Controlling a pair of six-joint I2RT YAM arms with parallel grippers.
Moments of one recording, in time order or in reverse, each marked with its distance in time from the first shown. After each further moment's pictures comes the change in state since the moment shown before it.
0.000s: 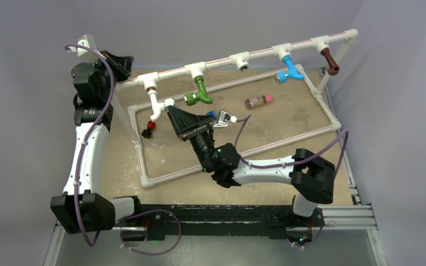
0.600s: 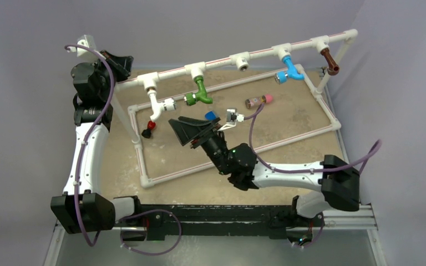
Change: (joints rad) left arm 0.005 0.004 0.000 0.000 0.002 -0.001; right arm 0.001 -0.209 -0.131 -0.177 -0.156 -0.363
